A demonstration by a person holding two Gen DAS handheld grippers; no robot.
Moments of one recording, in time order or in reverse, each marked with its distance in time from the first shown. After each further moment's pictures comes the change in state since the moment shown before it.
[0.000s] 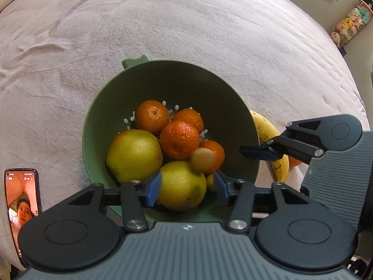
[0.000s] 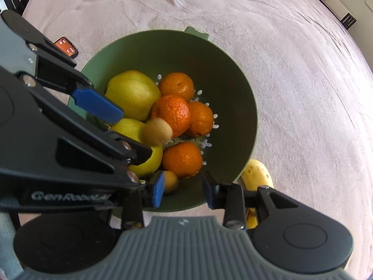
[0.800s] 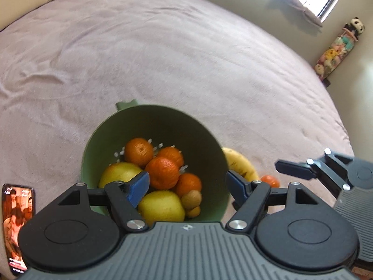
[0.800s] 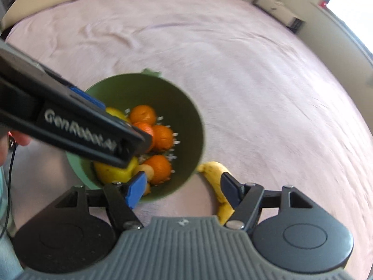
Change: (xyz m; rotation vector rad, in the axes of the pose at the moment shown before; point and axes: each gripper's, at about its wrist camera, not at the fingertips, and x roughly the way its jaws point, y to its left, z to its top) left arm -0.034 -0.013 -0.003 -0.012 -0.215 -0.081; right arm -0.066 -0.003 -0.042 0.244 -0.203 -0.198
